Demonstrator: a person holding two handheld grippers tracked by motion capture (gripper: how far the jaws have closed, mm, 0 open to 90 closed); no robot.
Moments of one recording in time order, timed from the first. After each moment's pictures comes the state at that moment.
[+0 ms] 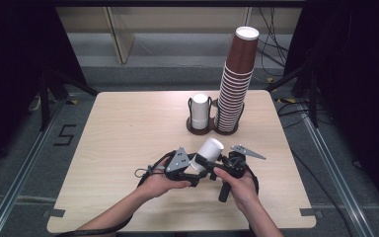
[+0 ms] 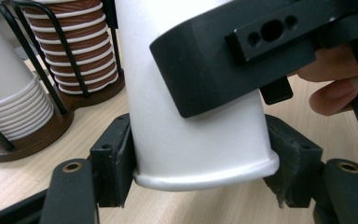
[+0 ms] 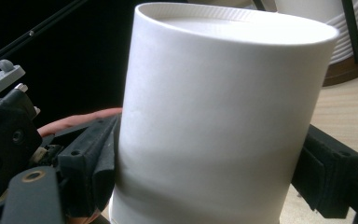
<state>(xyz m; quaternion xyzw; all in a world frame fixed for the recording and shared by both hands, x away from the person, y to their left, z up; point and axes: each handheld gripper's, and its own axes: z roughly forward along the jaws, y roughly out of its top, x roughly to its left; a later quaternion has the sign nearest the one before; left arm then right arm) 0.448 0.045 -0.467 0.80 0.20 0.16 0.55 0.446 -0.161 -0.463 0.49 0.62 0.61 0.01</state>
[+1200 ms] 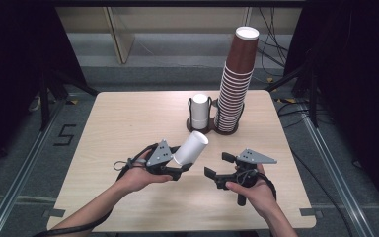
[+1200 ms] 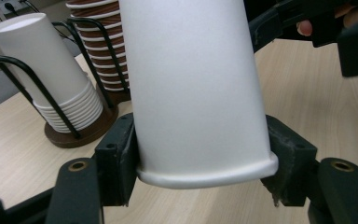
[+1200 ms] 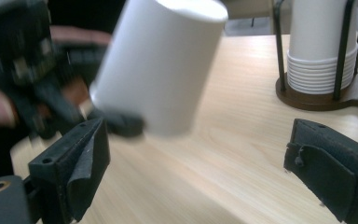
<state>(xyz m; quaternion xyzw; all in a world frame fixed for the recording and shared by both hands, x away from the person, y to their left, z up) 0.449 0.098 -0.432 0.82 0.18 0.19 0.52 0.419 -0.186 -0.441 0.36 0.73 0.57 0.09</state>
